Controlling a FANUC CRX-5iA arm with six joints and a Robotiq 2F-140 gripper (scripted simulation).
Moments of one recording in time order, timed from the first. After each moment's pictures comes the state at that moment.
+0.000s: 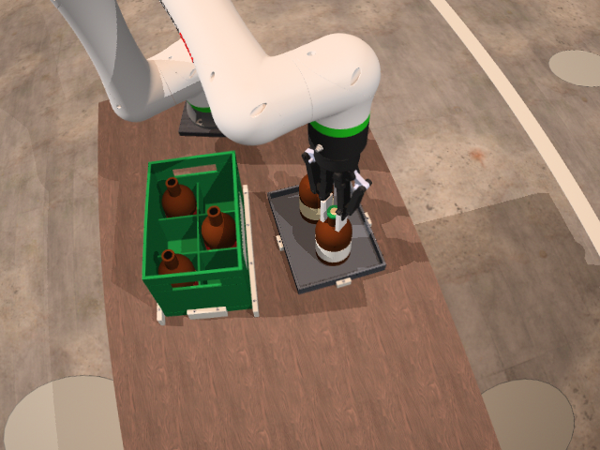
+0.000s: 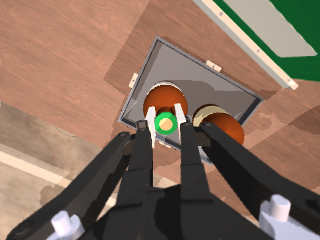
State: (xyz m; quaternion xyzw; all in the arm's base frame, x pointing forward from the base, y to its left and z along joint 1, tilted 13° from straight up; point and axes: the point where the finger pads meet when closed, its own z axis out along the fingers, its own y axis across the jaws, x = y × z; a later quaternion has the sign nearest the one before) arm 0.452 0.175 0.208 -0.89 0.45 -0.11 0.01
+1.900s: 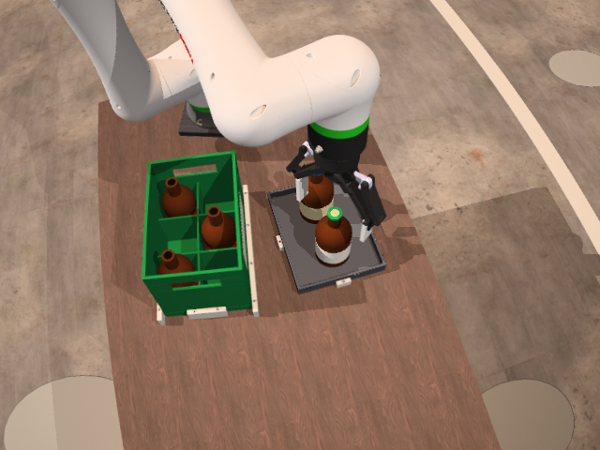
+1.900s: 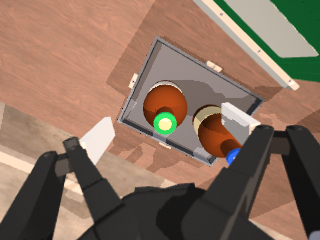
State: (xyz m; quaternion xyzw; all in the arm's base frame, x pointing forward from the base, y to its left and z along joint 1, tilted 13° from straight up) arm 0.452 0.175 0.206 -0.89 0.45 -0.11 0.01
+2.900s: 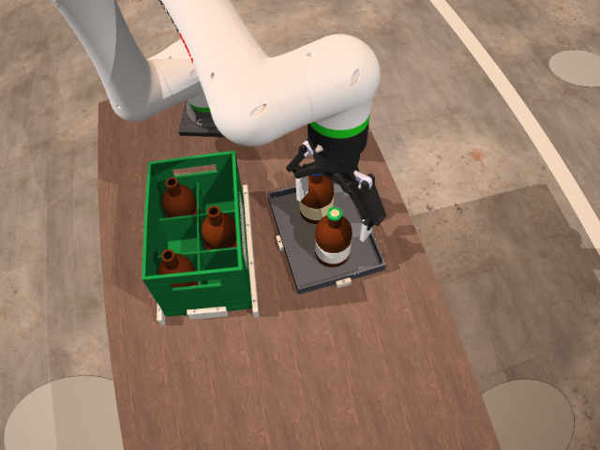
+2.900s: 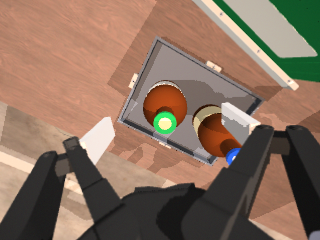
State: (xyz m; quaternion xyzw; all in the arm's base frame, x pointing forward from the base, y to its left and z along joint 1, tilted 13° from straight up) arm 0.452 0.175 0.207 -0.89 0.45 -0.11 0.01
